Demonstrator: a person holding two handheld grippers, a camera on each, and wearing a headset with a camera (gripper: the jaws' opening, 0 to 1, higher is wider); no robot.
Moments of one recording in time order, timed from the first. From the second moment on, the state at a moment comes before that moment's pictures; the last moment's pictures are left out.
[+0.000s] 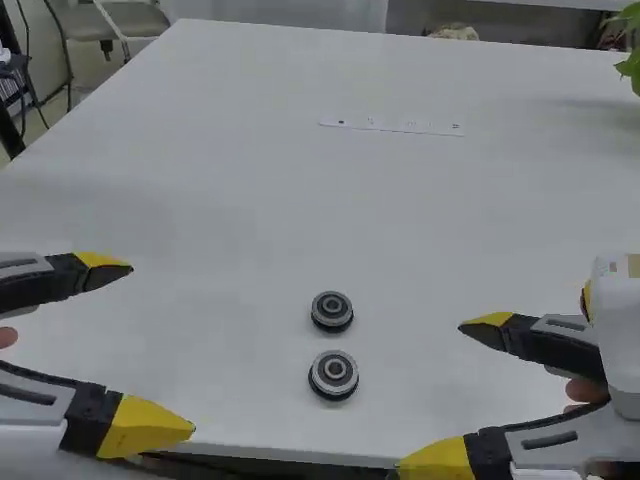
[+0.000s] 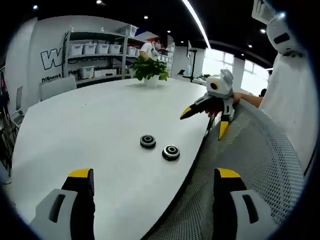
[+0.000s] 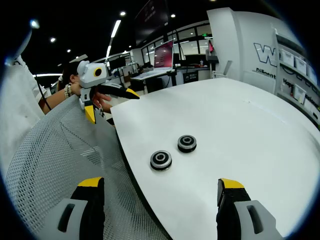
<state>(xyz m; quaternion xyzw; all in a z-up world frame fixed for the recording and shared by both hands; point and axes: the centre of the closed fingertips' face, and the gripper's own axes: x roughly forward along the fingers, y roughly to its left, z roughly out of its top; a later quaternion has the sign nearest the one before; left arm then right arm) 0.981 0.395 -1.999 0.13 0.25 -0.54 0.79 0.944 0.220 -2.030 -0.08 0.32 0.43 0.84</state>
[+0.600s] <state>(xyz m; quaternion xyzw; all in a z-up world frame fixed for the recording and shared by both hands) 0.982 0.397 -1.998 0.12 0.25 -0.53 0.80 0.944 0.220 -2.031 -0.08 0.32 0.43 0.84</state>
